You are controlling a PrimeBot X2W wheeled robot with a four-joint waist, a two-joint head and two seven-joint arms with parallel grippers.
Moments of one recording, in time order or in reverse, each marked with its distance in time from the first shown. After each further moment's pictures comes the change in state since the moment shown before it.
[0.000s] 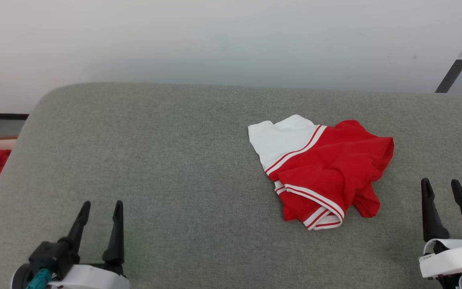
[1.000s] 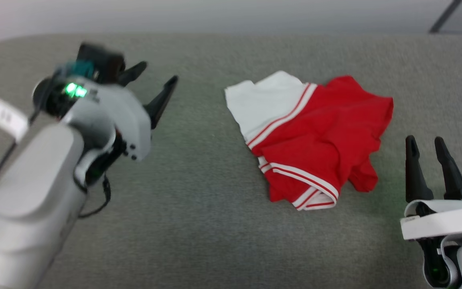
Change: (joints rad) left arm -0.806 0.297 -0.565 0.156 -0.374 -0.022 0.505; right arm -0.142 0.058 0.043 -0.017 0.044 0.000 -0.002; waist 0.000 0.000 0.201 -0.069
